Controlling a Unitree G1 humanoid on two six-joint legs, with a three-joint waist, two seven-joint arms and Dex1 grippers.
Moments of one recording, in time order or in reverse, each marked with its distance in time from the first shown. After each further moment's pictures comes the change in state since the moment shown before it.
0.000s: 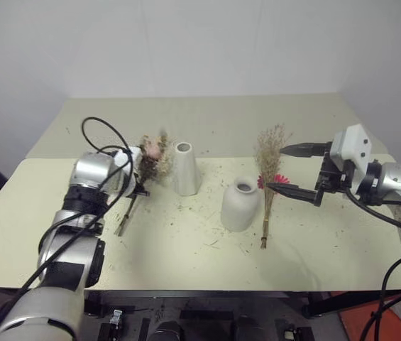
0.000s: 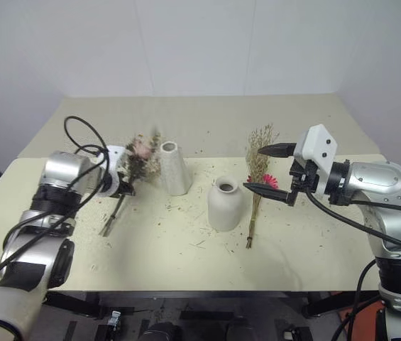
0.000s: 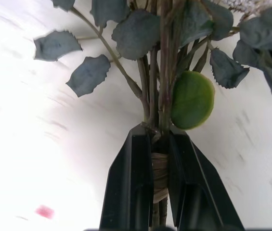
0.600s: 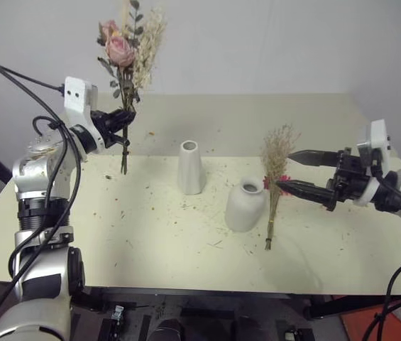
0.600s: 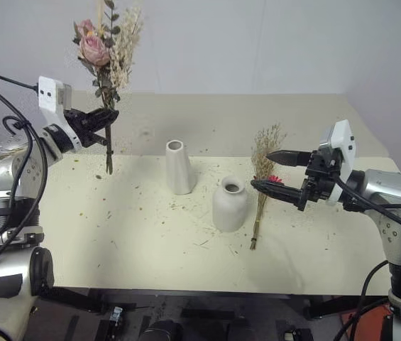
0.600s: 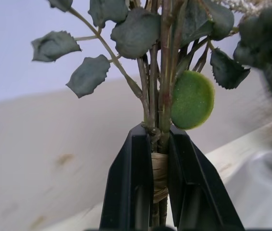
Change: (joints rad) left arm 0.074 0.049 0.257 -0.246 -0.270 -0.579 -0.349; right arm 0.077 -0.010 -0.124 -0.051 0.227 0.239 -0.033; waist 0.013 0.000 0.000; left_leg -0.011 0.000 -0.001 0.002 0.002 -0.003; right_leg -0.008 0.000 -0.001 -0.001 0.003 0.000
